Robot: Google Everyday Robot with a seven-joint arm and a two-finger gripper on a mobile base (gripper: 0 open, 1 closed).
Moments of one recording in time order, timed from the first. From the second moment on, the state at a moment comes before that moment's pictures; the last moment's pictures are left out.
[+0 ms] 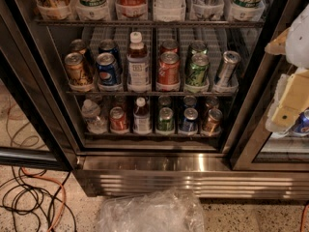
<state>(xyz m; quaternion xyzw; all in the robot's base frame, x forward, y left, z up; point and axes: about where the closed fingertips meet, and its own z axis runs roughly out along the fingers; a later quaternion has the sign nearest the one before) 0.438 -0.217 0.976 -0.60 0.78 -0.03 0.16</state>
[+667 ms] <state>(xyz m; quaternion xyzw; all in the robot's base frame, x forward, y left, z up) 0.431 -0.210 0.962 -0.59 0.79 -0.01 0.19</state>
